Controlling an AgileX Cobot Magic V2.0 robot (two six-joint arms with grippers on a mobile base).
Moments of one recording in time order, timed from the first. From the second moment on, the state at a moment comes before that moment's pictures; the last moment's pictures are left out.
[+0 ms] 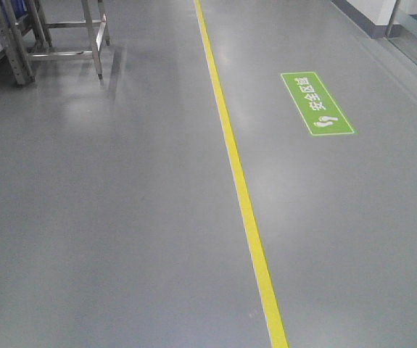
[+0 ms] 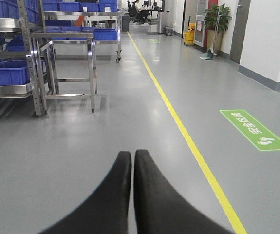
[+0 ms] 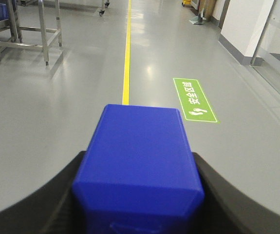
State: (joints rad) left arm 0.04 -0.01 0.03 -0.06 0.15 0.03; right arm -0.15 0.04 -0.37 0.28 0.68 -0.39
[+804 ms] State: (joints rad) left arm 0.04 -0.01 0.03 -0.06 0.15 0.03; right arm -0.15 0.04 -0.37 0.28 0.68 -0.39
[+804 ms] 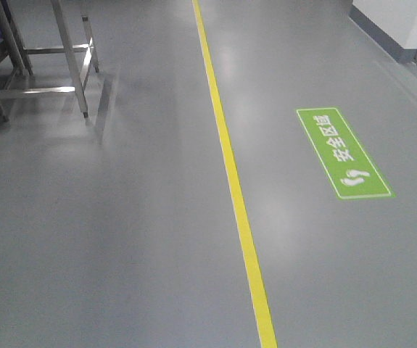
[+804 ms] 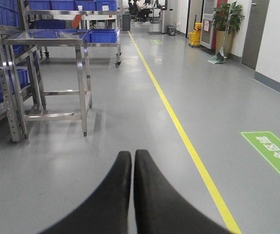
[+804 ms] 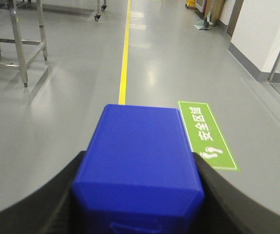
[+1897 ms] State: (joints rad) left arm 0.04 -0.01 0.03 -0.06 0.15 0.03; right arm -0.15 0.04 -0.37 0.28 0.68 -0.39
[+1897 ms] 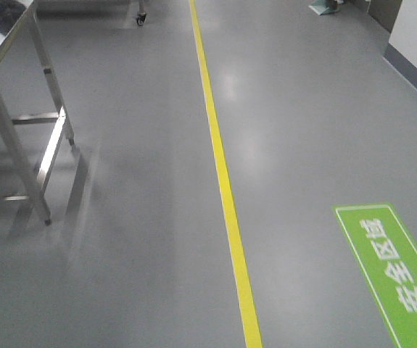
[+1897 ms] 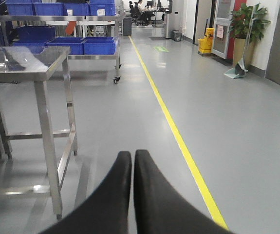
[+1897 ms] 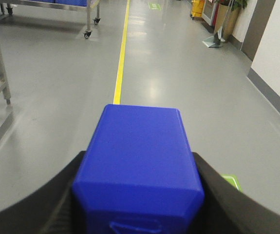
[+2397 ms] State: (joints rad) left arm 0.04 -0.01 0.03 -0.06 0.15 0.03; right arm -0.15 0.04 -0.37 0.28 0.68 -0.39
